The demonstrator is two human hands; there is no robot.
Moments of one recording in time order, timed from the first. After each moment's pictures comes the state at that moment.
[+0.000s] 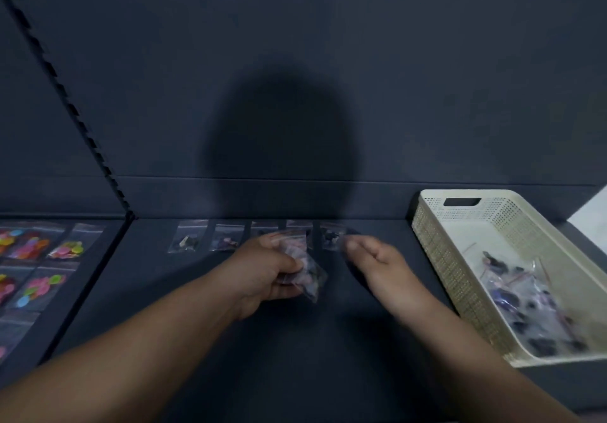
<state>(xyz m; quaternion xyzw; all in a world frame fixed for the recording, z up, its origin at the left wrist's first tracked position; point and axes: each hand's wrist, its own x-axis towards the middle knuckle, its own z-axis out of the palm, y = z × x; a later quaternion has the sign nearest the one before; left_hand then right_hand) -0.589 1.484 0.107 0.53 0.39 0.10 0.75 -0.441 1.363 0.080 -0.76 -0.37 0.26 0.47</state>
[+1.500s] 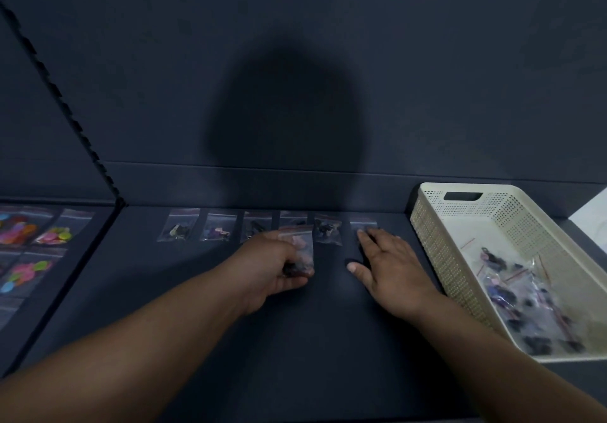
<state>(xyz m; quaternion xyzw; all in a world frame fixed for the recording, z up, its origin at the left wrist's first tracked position) -0.571 1.475 0.100 0.49 0.42 0.10 0.76 -0.397 1.350 0.051 -0.85 -0.52 0.05 0.00</state>
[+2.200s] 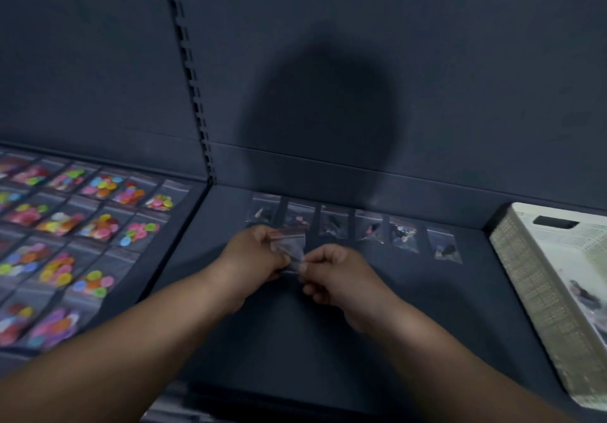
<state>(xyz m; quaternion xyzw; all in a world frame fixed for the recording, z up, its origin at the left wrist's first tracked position) -0.688 1.529 0.079 0.59 0.49 0.19 0.61 -0.566 1.442 0.078 -0.68 -0.30 0.49 0.44</state>
